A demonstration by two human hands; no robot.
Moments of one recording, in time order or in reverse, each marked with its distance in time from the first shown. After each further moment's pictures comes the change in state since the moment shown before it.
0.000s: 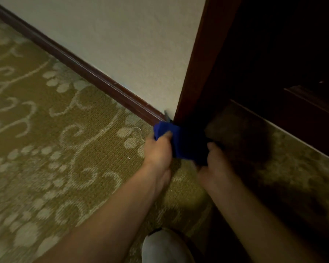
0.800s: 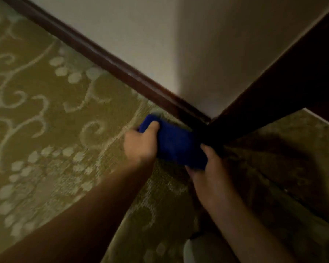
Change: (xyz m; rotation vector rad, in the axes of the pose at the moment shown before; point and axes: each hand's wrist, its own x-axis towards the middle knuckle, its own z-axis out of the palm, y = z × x) left_hand 0.067 0.054 -0.091 0.443 0.211 -0.007; right_hand 0.019 0.084 0.046 -0.045 0.031 0.086
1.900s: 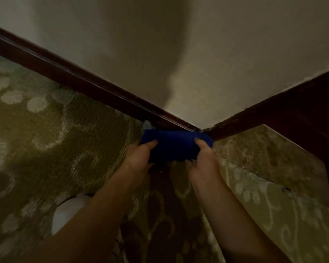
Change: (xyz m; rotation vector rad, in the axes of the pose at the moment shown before) left_hand 0.067 0.031 -0.037 -0.170 -0.658 -0.382; right_hand -0.019 0.001 0.098 0.197 0.621 -0.426
